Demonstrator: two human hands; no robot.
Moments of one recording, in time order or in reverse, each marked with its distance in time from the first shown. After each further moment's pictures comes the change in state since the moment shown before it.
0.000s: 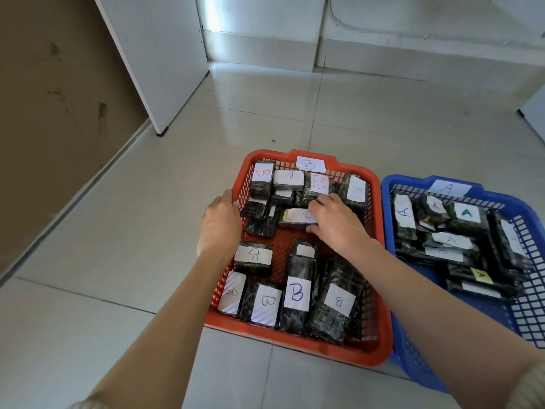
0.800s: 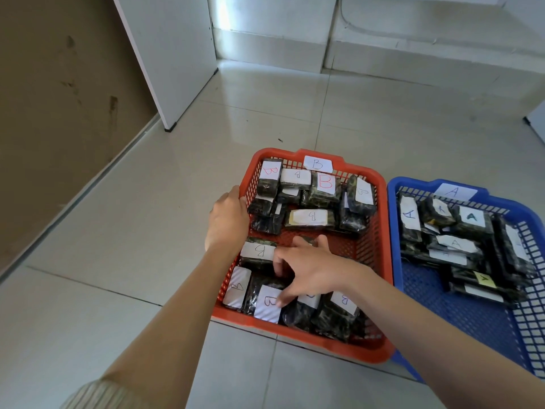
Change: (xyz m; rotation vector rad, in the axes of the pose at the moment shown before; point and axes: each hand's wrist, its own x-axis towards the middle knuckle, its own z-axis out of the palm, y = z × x) left_hand 0.001 -0.001 0.001 -0.096 0.011 -0.017; right_hand -0.050 -0.069 -0.027 0.245 -0.581 -0.173
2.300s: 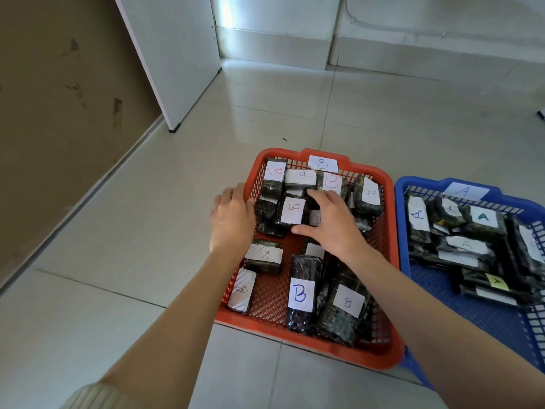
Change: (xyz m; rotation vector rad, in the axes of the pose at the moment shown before) left_hand -0.004 0.005 -0.004 0.103 0.064 0.071; right_hand 0.041 0.053 -0.012 0.244 0.718 0.136
